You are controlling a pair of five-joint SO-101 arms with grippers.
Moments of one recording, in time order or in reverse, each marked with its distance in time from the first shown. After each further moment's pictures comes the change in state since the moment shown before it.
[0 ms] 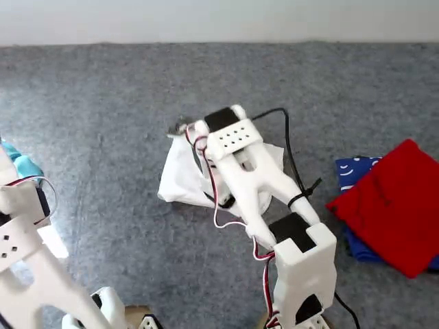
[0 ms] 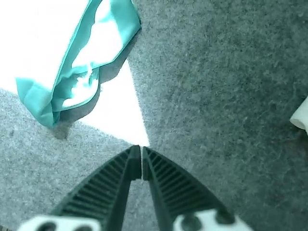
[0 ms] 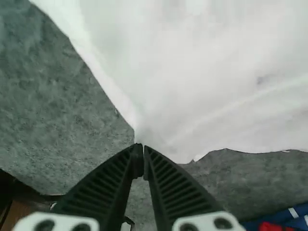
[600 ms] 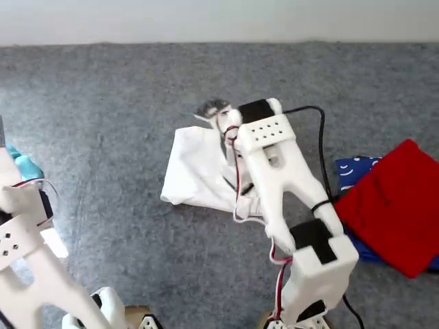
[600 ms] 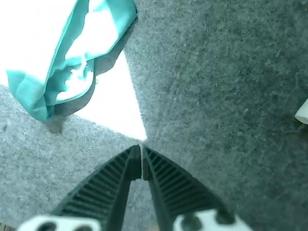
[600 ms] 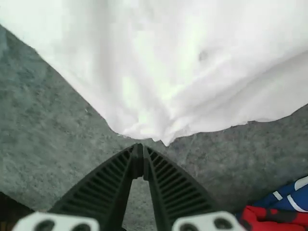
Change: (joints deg) left arm 0.0 0.0 3.3 0.0 -0.2; right arm 6.6 -8.6 1.6 -2.2 -0.8
